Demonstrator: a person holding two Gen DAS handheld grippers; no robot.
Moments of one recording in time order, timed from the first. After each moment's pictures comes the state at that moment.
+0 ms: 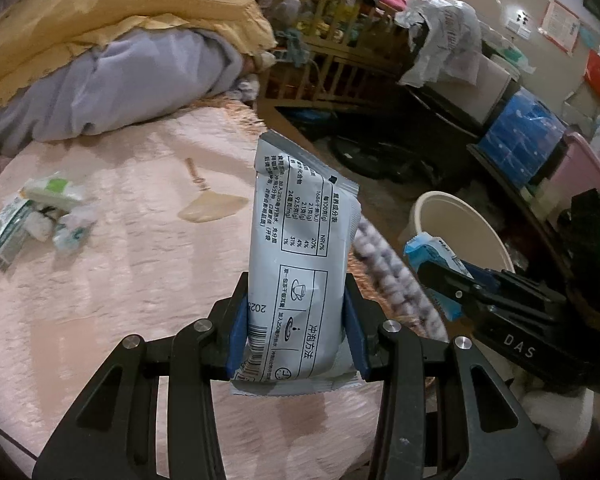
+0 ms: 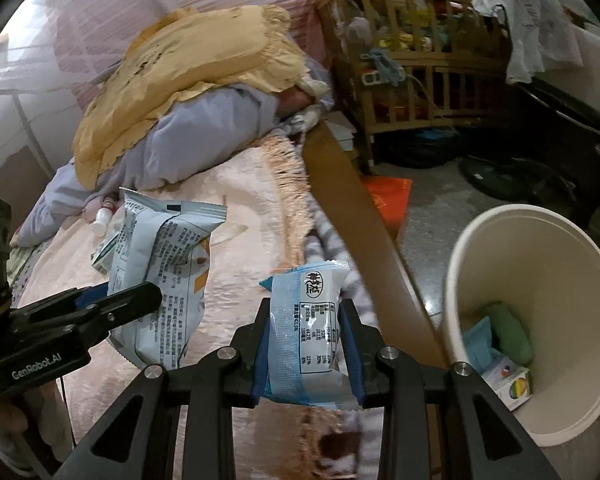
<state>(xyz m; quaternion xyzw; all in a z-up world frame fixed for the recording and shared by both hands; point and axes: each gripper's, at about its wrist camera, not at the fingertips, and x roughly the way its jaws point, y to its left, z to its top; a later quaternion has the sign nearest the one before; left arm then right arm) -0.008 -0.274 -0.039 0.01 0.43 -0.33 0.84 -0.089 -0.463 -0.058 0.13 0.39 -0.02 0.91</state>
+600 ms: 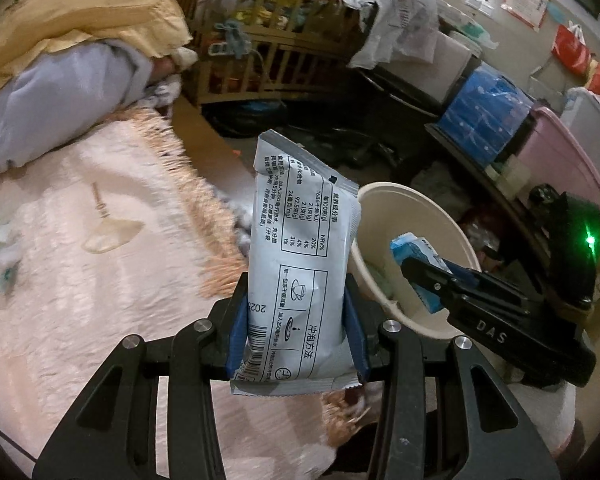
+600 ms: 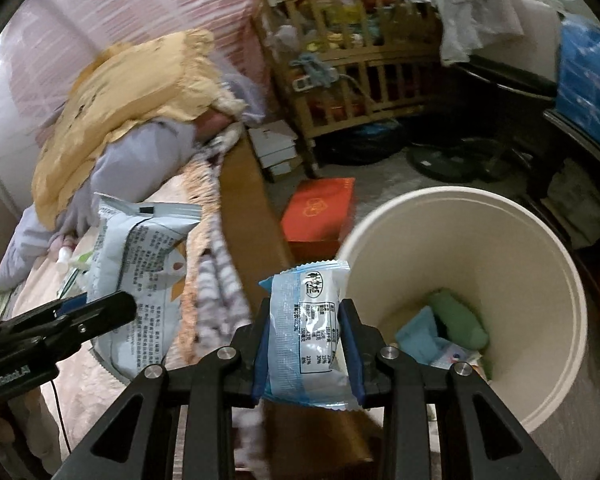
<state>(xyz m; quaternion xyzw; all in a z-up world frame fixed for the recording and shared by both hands) -0.016 -0.354 -0.028 0.02 0.43 -0.40 0.81 -0.117 -0.547 -0.061 0.18 0.38 -0.10 0.90</state>
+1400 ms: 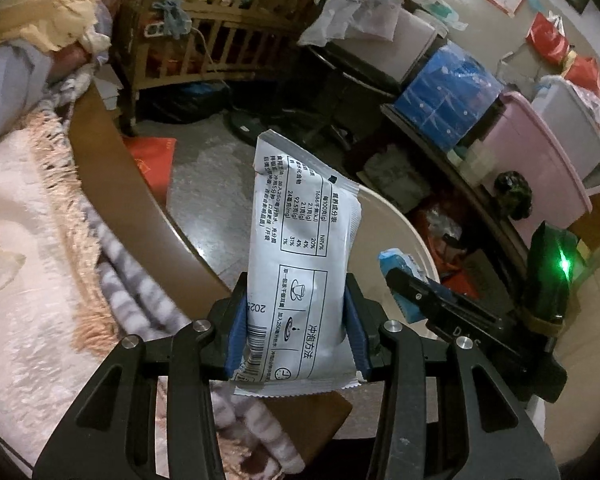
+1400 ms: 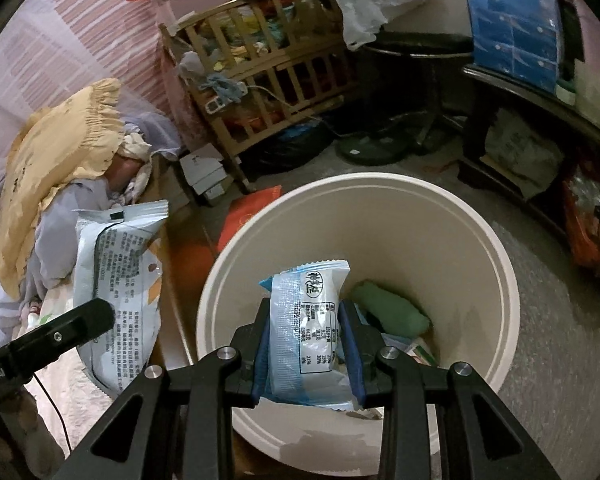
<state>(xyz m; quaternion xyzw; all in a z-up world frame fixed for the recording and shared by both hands) -0.013 -0.452 -0.037 0.02 0.46 -0.46 0.76 -0.155 -0.636 -0.076 0.25 0.36 -0.20 0.87</state>
